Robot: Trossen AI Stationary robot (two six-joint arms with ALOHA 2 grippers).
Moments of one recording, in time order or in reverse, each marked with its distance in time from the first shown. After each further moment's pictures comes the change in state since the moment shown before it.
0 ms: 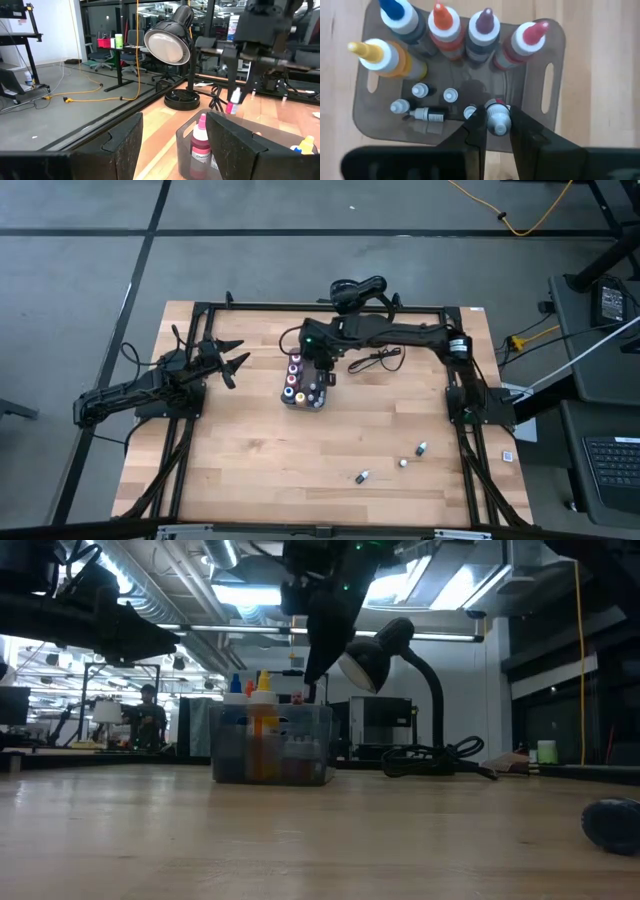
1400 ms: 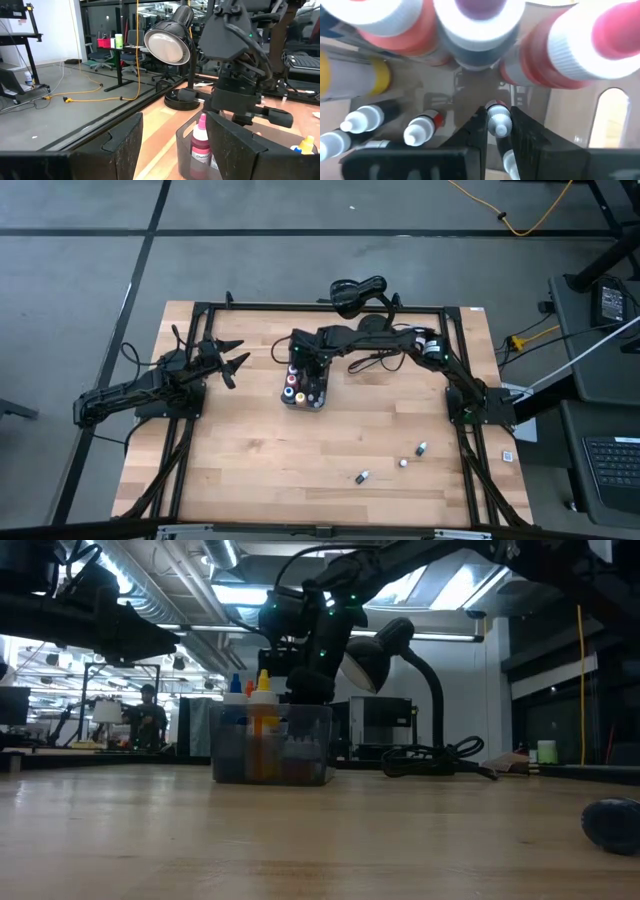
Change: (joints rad) left arm 0.000 0.000 0.000 0.000 0.000 0.000; right arm -0.029 0.207 -0.001 0.143 -0.044 -0.079
